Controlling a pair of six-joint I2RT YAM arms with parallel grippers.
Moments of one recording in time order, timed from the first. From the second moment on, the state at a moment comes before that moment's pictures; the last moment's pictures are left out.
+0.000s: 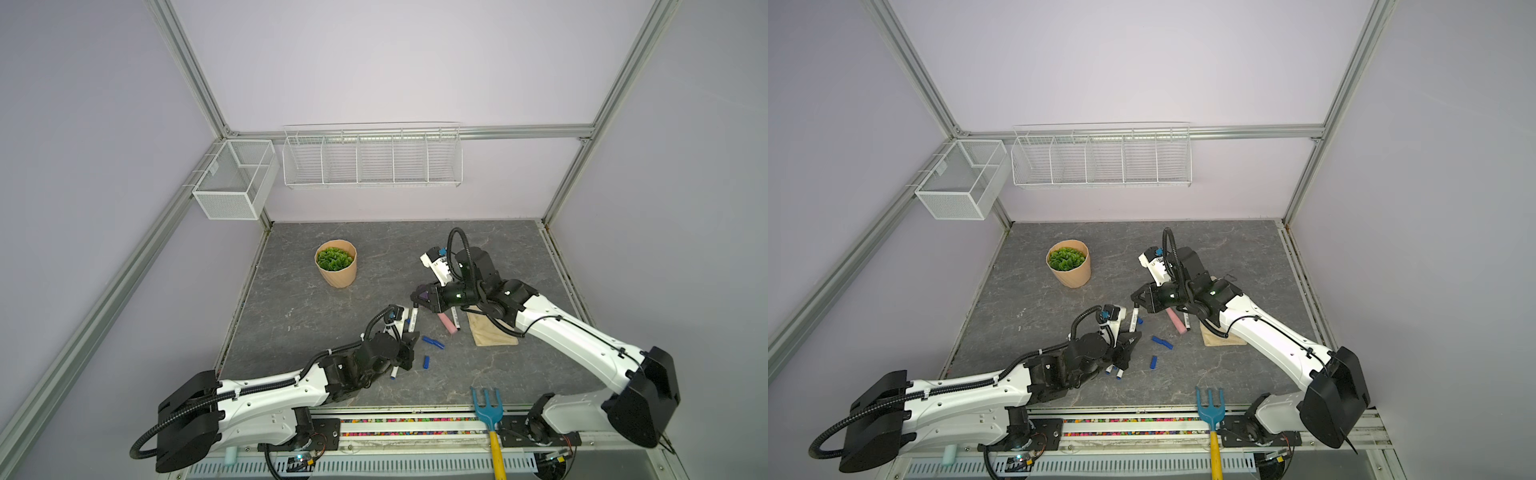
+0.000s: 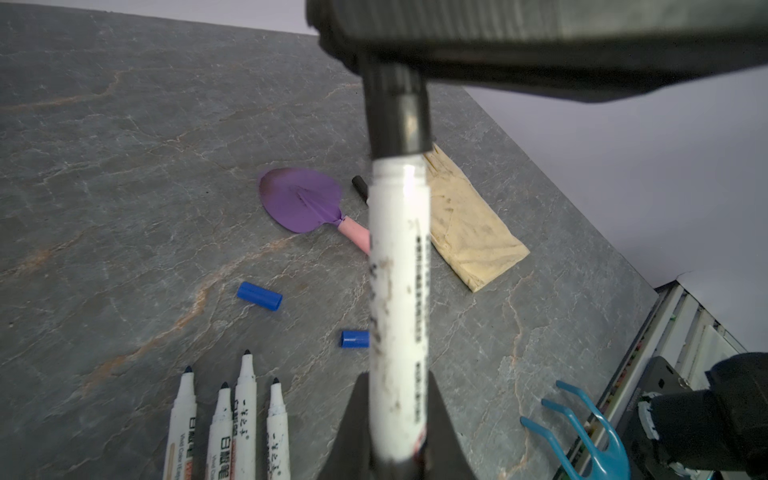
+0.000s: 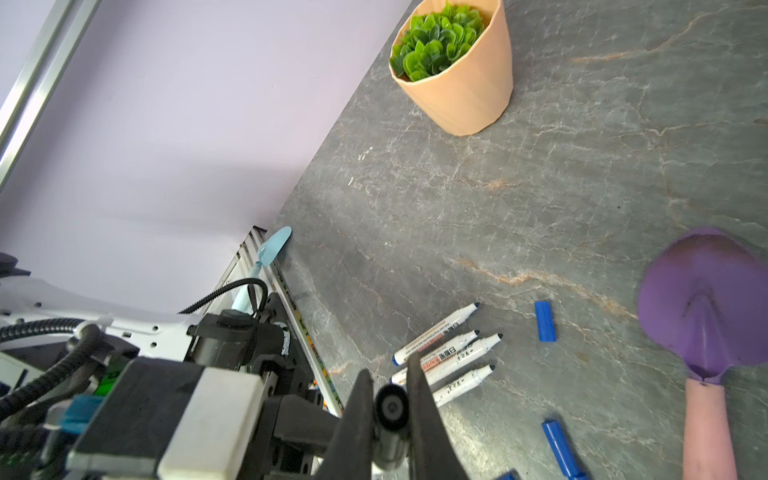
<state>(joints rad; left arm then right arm) -1.21 1.10 0.53 0.14 -0.34 -0.54 0.71 1.37 1.13 -0.40 -0.49 0.41</state>
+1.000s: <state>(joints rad) -1.20 1.15 0.57 0.19 -0.25 -0.43 0.58 1.28 1.08 -0.48 -0.74 0.40</state>
